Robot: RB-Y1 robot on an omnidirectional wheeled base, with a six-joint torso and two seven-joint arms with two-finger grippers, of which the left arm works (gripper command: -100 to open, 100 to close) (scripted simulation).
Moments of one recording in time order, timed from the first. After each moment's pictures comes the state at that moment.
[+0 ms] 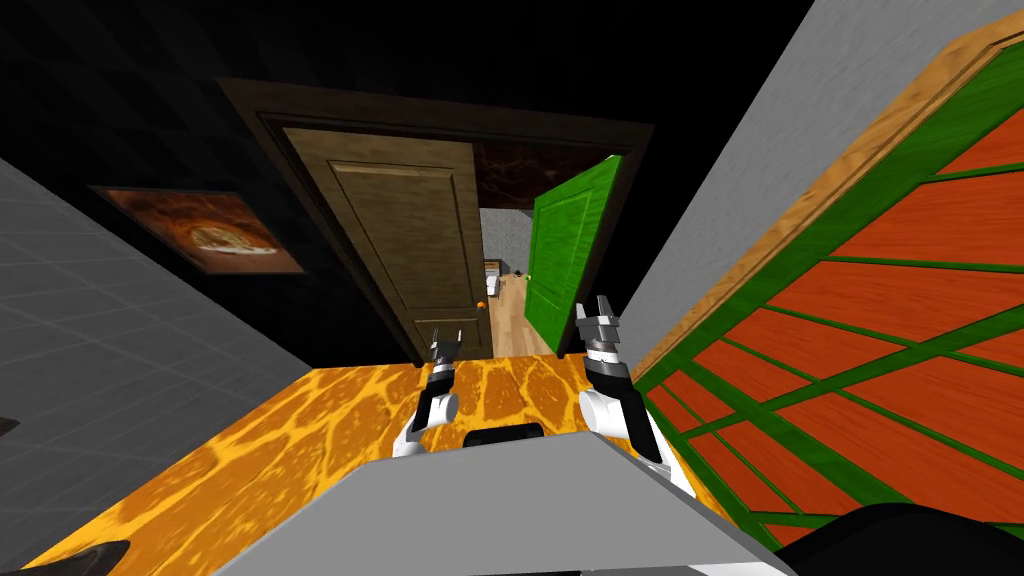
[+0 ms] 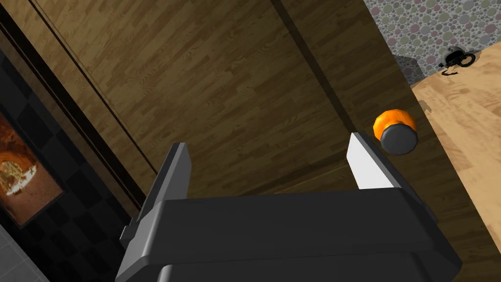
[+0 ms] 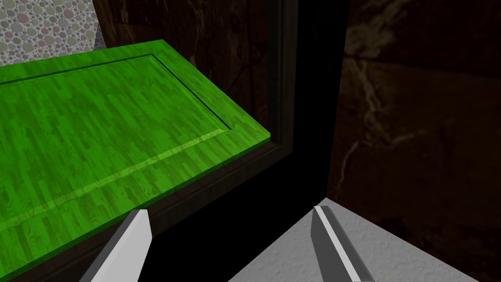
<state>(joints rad) 0.09 0.07 -0.13 -1.35 0.39 -0.77 0.66</state>
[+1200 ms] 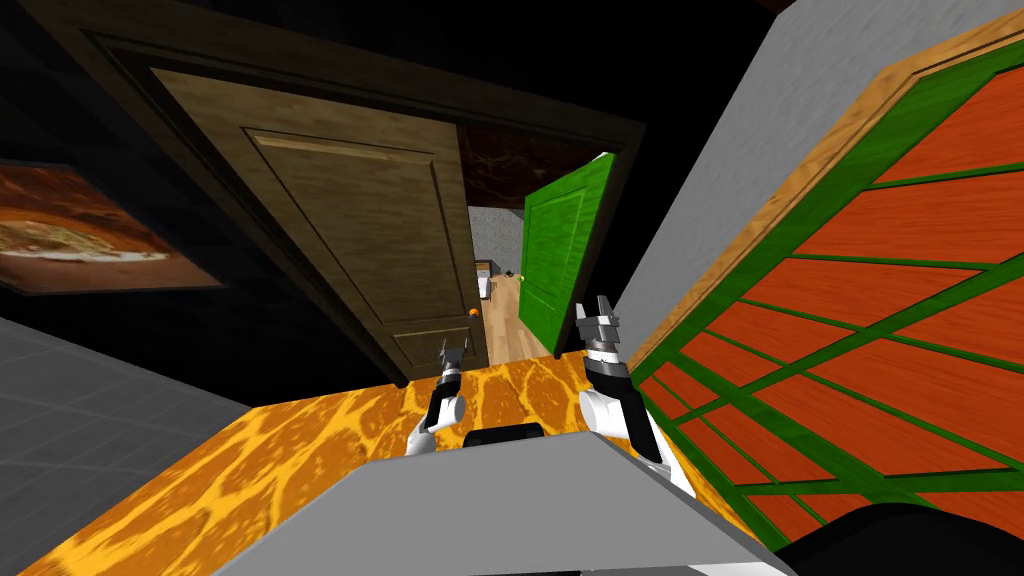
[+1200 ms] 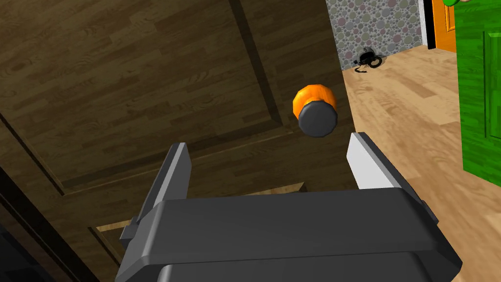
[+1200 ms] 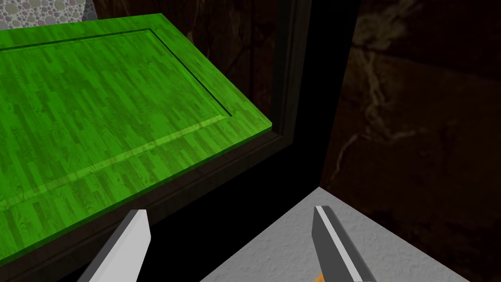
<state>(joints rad) -0.04 0.06 -0.16 -1.01 0.49 -0.82 0.89</state>
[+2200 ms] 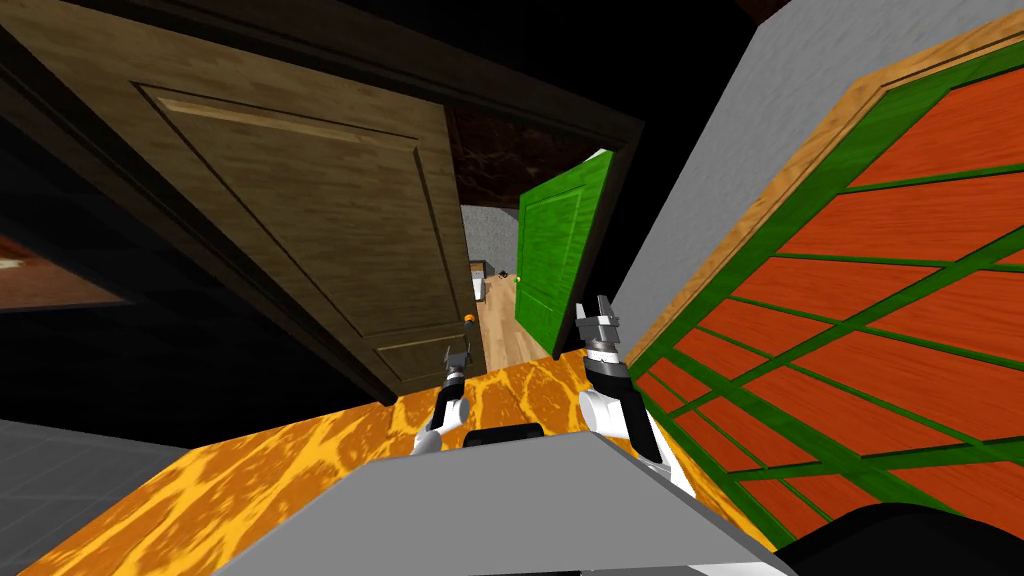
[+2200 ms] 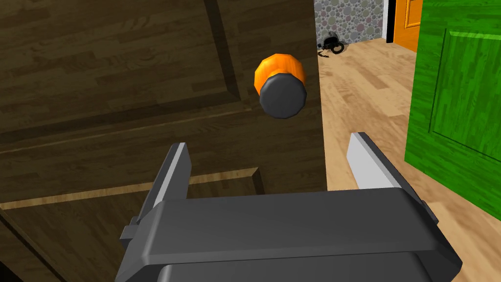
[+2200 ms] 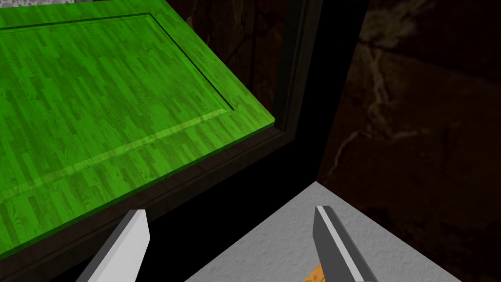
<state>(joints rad) -0.12 0.03 -0.17 -0.80 0.56 -0.85 1.04</state>
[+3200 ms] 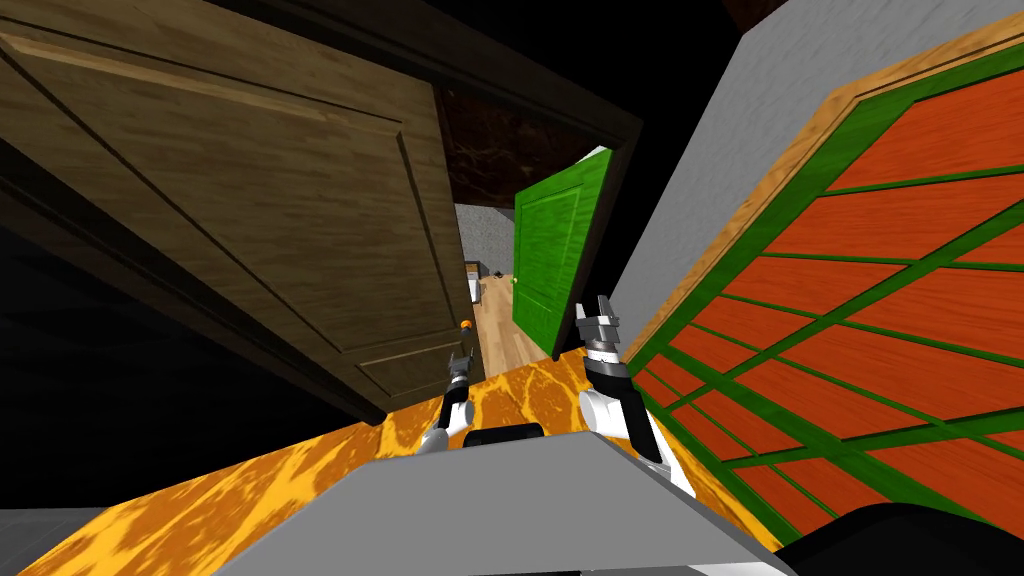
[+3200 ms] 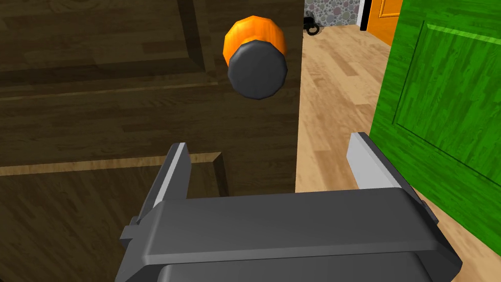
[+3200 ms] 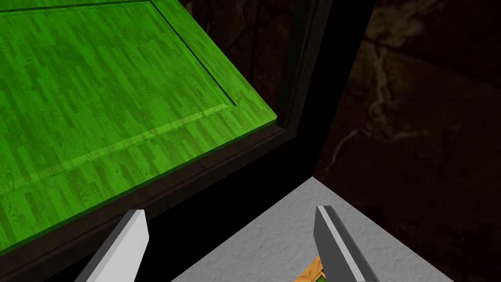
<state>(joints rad) -0.20 0.00 -0.19 -0.58 0.62 -0.89 1.18</state>
